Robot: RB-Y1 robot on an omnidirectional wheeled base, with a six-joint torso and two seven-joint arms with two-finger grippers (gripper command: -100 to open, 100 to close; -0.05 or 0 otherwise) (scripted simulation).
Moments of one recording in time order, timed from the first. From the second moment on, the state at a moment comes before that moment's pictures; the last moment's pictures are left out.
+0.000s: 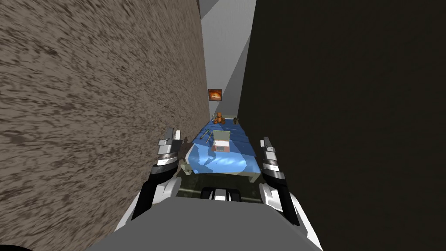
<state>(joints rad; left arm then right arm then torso) 0.52 0.00 0.02 -2.38 0.01 -0.49 -0.06 0.50 0.00 -0.04 -2.24 0.09 -0.43 0.15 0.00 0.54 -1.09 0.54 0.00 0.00</state>
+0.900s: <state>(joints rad) 0.52 0.00 0.02 -2.37 0.01 -0.49 -0.06 0.47 -0.16 -0.06 -2.07 0.13 -0.43 0.25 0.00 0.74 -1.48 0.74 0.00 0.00</state>
